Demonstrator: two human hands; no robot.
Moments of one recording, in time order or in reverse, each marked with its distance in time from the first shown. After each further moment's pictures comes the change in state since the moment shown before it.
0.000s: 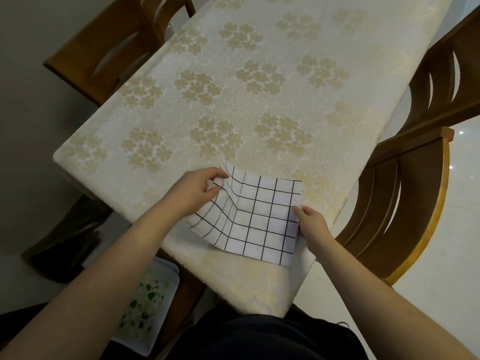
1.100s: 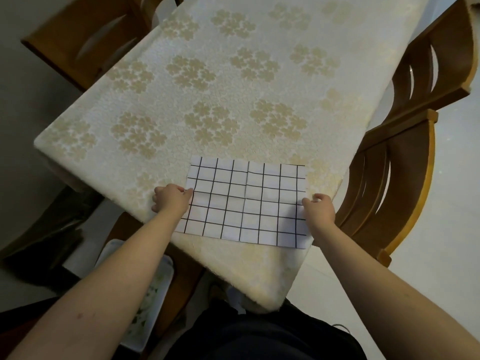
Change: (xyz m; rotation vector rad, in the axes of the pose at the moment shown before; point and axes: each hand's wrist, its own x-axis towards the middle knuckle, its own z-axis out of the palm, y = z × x) left_hand 0.011 -0.115 0.077 -0.046 0.232 -0.718; right_hand -0.002 0.019 -0.001 -0.187 0.376 0.032
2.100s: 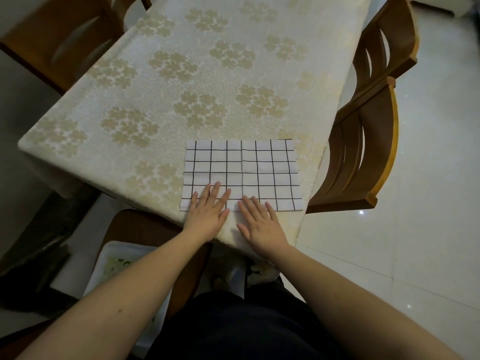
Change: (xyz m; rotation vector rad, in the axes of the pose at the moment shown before) left_hand -0.069 -0.070 0.061 0.591 -0.060 1.011; right_hand -0.132 0.098 0.091 -0.948 -0.132 -1.001
